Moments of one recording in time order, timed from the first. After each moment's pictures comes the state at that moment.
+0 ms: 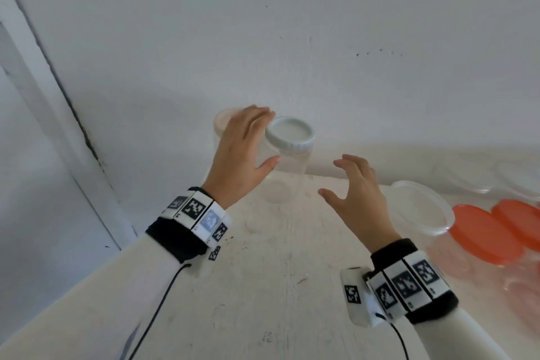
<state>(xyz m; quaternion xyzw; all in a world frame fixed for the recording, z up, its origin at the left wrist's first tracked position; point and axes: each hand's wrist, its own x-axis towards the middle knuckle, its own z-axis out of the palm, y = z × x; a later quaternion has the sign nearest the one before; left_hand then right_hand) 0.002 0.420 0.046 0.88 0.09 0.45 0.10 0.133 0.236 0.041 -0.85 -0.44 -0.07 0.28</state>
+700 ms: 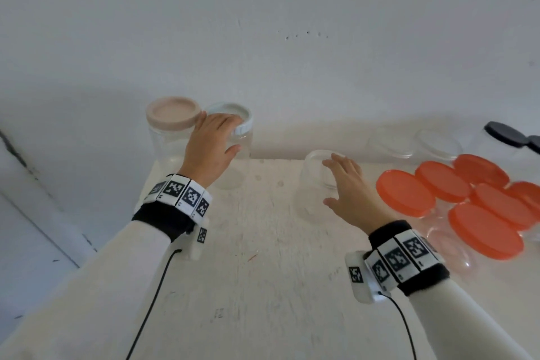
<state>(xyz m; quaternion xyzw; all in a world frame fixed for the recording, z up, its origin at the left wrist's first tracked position) 0.051 0.405 0.030 0.91 0.12 0.37 0.10 0.178 0.155 0.038 -0.89 -0.43 0.01 0.13</state>
